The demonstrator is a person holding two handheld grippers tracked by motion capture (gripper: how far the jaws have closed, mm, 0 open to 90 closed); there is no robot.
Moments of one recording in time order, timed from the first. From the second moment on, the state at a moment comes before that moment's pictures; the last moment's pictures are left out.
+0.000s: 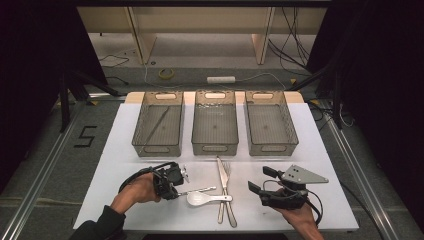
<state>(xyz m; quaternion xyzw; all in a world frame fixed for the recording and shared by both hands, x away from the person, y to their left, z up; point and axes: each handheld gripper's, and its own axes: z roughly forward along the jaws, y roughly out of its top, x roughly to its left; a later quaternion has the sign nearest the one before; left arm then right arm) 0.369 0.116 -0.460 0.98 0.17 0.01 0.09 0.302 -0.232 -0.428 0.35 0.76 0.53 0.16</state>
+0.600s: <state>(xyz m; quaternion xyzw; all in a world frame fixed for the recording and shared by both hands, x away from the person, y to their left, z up) 0.370 0.120 -0.457 0.98 0.16 0.01 0.12 0.302 -0.233 -0.428 0.35 0.76 0.53 0.16</state>
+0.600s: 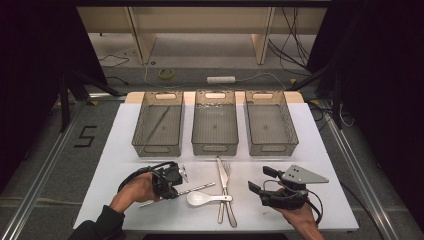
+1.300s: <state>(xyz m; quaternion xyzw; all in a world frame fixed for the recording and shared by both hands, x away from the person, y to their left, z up) 0.374 0.132 -0.426 0.96 0.21 0.06 0.19 0.302 -0.233 -0.428 0.35 0.76 0.53 0.16</state>
